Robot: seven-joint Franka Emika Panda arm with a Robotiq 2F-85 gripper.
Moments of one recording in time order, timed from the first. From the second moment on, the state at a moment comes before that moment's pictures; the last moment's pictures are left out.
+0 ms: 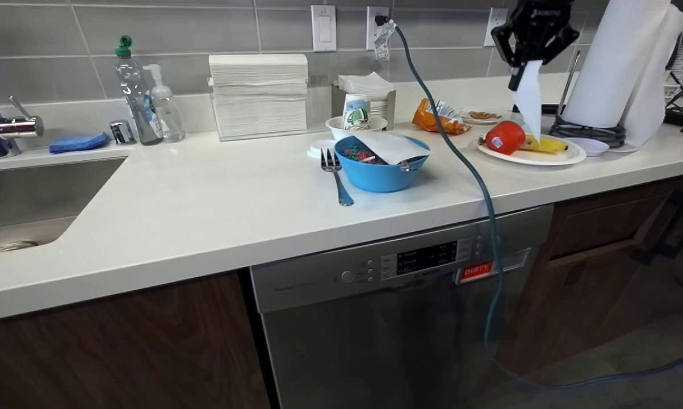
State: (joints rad) arm 0.10 -0.20 0.18 -2.32 -0.10 2.26 0.93
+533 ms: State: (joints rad) arm 0.05 -0.16 0.32 -2.26 -0.31 2.53 1.38
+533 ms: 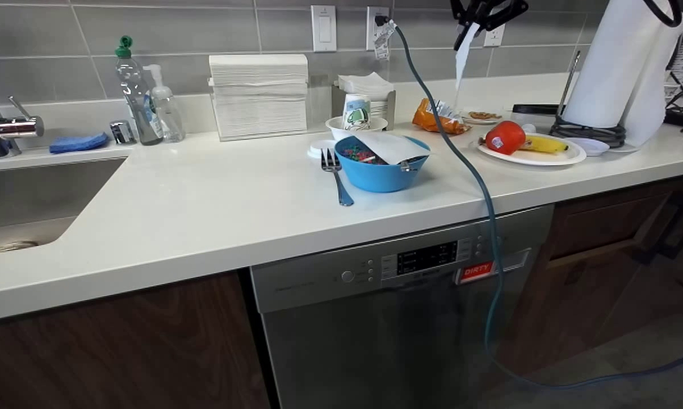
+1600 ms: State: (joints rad) arm 0.13 0.05 0.35 -2.20 -0.39 2.77 1.39
